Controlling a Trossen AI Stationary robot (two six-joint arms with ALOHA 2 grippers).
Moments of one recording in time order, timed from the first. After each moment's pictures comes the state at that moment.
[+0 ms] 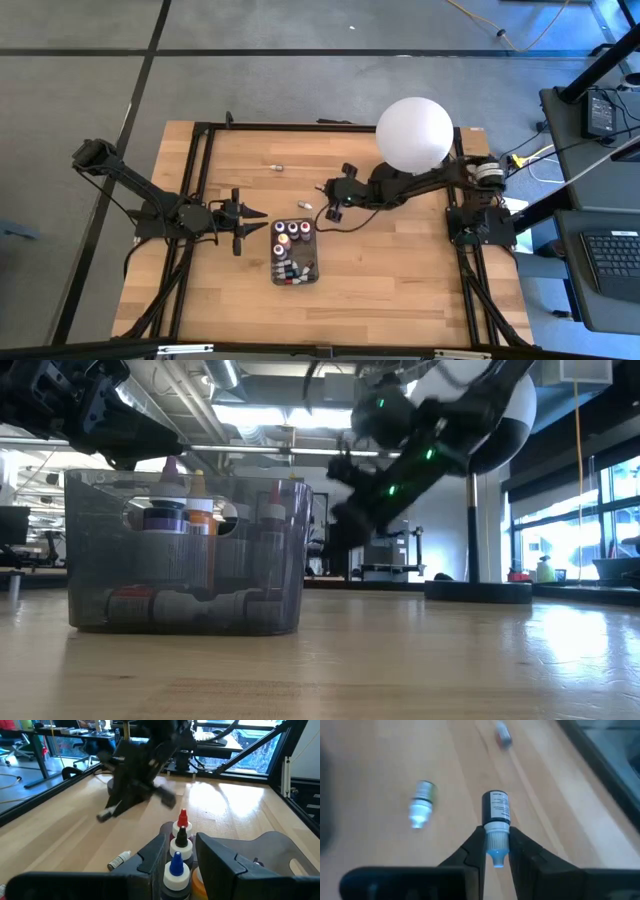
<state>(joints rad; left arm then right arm) -0.47 0.75 0.17 0.36 -0.64 -0.22 -0.07 1.86 0.96 0.21 0.38 -0.03</state>
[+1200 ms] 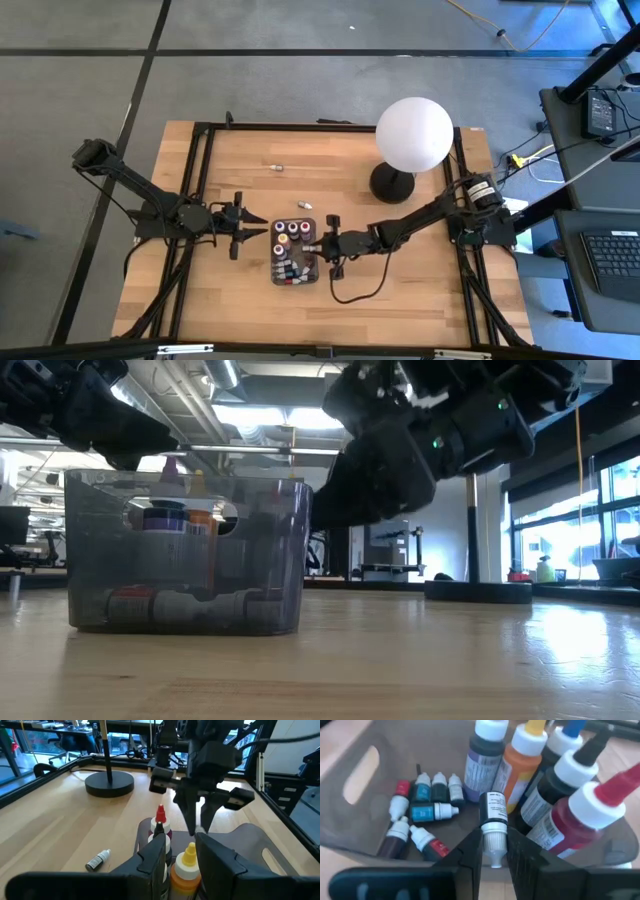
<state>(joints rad) -0.47 0.75 0.17 0.36 -0.53 -0.22 0.29 1.94 0.97 0.46 0.26 -0.03</state>
